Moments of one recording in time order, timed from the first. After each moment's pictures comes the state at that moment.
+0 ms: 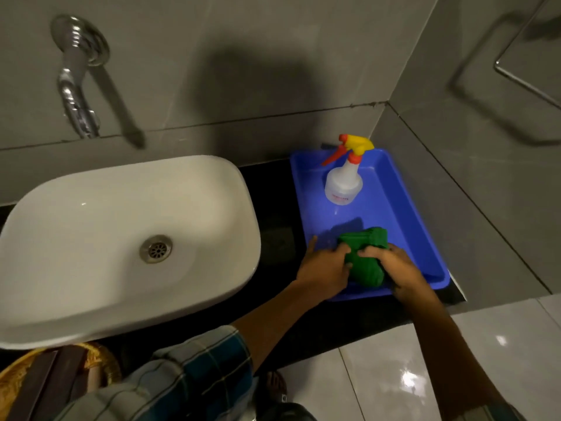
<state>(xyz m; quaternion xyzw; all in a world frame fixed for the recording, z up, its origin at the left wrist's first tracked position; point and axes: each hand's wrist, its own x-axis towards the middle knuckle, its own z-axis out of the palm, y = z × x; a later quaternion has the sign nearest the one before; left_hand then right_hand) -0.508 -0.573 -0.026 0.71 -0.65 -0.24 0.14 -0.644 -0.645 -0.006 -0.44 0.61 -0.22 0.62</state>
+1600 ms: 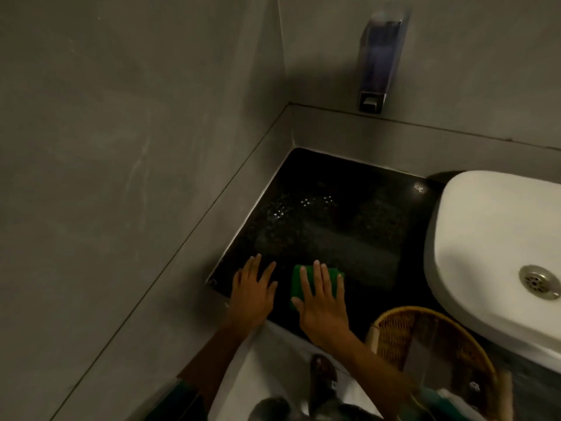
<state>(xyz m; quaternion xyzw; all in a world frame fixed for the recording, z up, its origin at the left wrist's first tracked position) -0.047 0.070 -0.077 0.97 -0.20 -0.12 0.09 -0.127 -0.079 -0.093 -0.98 0.09 0.12 0.14</state>
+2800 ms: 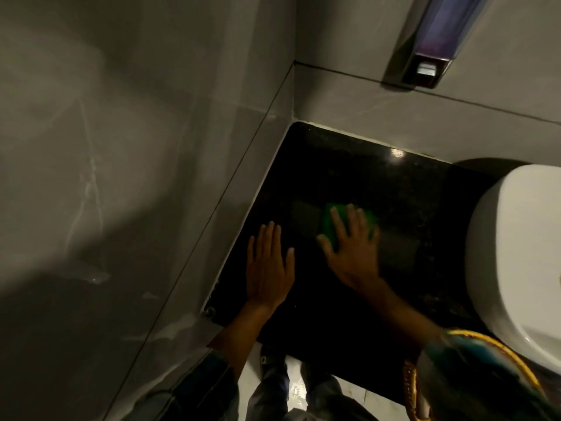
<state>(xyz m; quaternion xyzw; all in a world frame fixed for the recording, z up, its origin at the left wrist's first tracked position) 0.052 0.034 -0.119 0.96 -0.21 -0.04 0.20 0.013 -0.150 -0.114 -0.96 0.22 0.03 0.14</state>
